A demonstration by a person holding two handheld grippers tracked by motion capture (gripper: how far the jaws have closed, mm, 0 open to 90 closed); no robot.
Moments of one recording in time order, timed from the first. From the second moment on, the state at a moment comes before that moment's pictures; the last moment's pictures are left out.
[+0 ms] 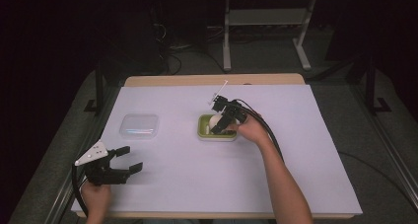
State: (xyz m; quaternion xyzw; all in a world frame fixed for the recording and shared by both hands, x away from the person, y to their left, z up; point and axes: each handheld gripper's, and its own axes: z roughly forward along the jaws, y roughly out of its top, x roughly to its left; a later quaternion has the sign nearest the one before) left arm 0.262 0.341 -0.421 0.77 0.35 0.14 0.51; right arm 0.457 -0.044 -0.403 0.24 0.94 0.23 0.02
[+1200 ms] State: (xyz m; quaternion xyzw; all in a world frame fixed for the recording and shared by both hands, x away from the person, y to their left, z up) left arm 0.262 0.341 -0.420 0.77 0.35 0.14 0.51; right arm 0.452 -0.046 -0.402 0.25 0.94 0.23 0.04
